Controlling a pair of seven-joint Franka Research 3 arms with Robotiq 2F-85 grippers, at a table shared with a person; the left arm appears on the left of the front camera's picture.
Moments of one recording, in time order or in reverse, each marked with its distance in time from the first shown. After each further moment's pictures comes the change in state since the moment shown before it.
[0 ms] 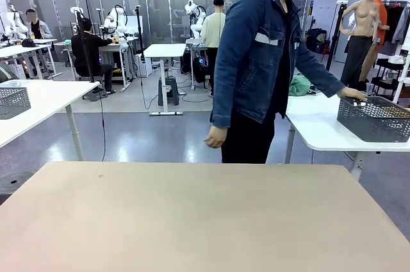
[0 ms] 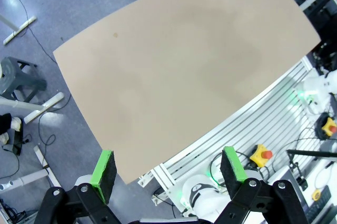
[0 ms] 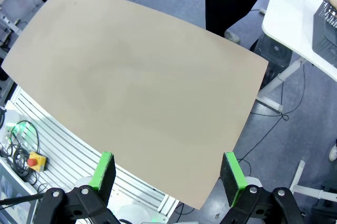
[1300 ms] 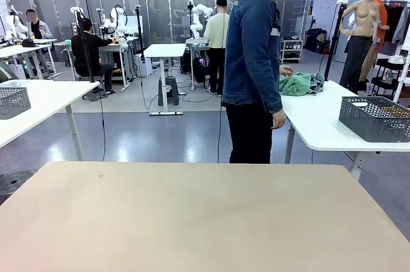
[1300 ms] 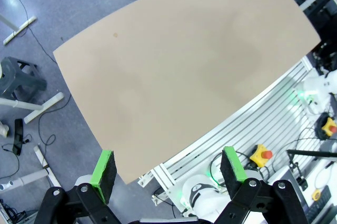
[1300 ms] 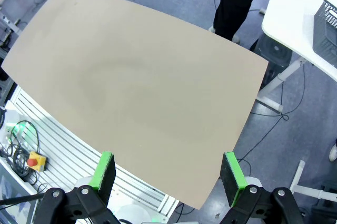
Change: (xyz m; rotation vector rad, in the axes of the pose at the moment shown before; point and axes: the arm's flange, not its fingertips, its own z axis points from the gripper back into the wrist) left arm 0.000 0.000 0.000 0.000 0.000 0.000; right arm 0.000 0.000 0.000 0.000 0.000 0.000
